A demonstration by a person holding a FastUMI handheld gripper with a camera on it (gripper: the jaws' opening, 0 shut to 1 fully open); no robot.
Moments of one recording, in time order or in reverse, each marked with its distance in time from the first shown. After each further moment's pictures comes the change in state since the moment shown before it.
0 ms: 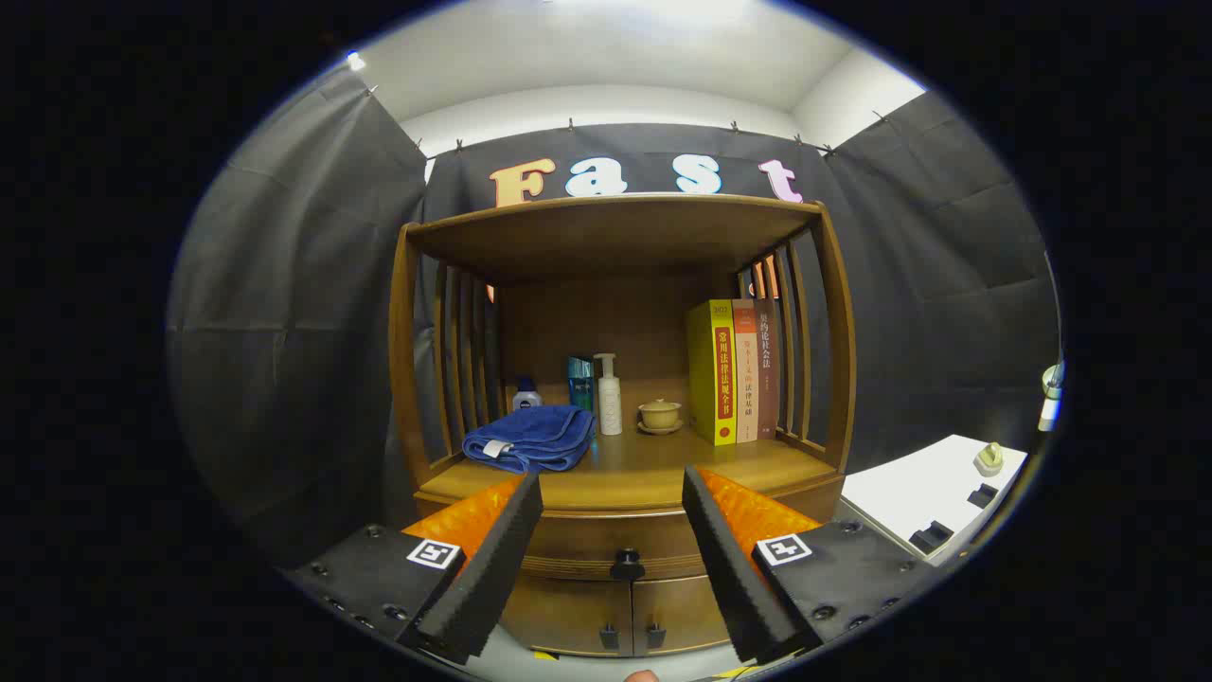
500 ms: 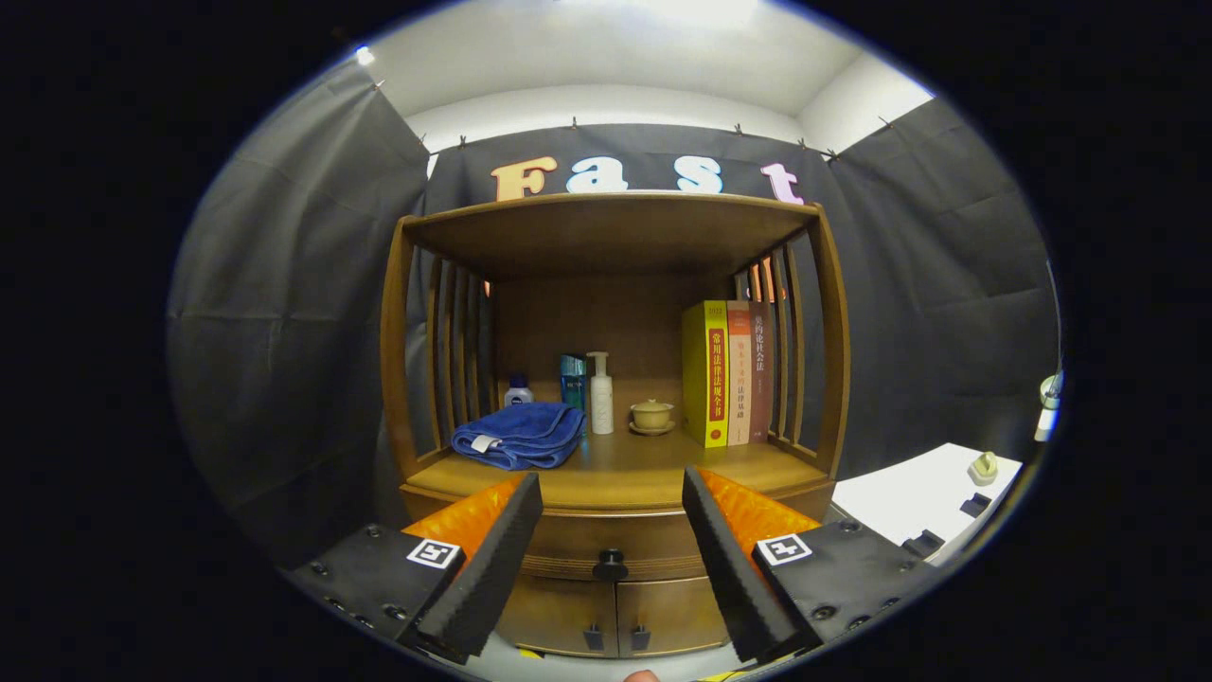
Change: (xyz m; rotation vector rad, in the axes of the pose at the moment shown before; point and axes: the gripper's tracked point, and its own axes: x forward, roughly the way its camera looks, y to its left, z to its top) arm -0.001 -0.009 0.000 -0.036 -0.003 -0.011
